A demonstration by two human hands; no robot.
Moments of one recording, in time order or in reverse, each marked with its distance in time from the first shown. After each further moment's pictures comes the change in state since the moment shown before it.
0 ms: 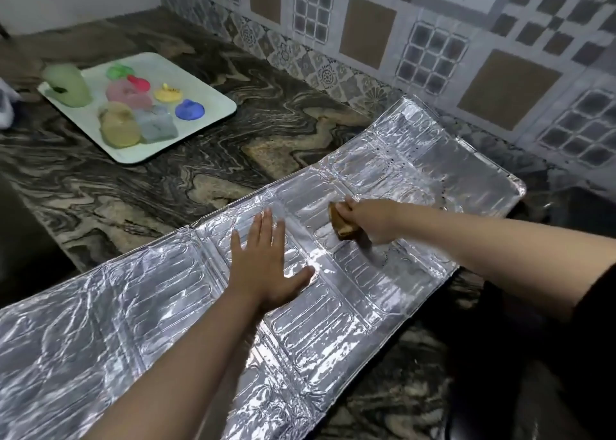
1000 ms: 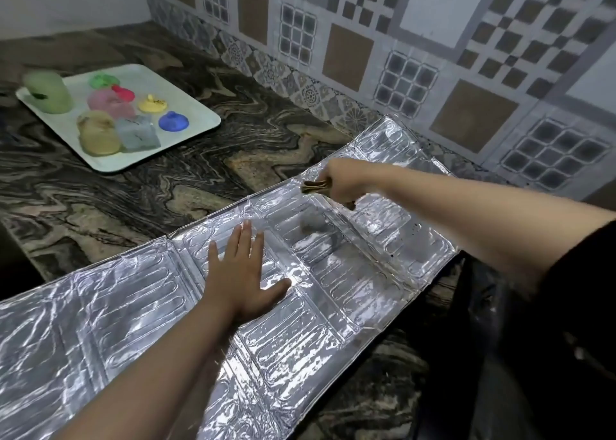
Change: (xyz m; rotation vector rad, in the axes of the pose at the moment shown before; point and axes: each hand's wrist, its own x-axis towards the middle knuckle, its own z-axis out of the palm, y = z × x) left_hand 0.003 -0.001 0.003 -0.020 0.049 0.007; right_hand -0.023 0.012 -0.088 0.404 0.192 0.115
